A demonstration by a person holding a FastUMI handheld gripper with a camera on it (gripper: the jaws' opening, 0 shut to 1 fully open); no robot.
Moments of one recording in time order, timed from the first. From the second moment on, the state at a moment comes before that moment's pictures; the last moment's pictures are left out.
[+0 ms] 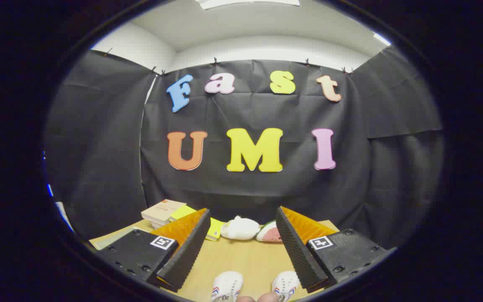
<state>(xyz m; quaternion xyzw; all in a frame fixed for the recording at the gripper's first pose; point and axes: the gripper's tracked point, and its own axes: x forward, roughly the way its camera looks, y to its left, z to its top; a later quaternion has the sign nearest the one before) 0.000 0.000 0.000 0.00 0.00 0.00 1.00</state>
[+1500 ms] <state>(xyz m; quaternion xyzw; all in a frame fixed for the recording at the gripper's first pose) -0.027 0.015 -0.026 0.00 0.06 0.06 1.00</state>
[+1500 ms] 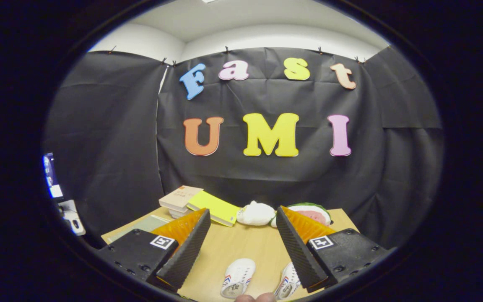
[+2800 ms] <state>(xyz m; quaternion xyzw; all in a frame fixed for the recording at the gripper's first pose) -0.036 0.155 -0.215 0.27 0.41 0.28 0.82</state>
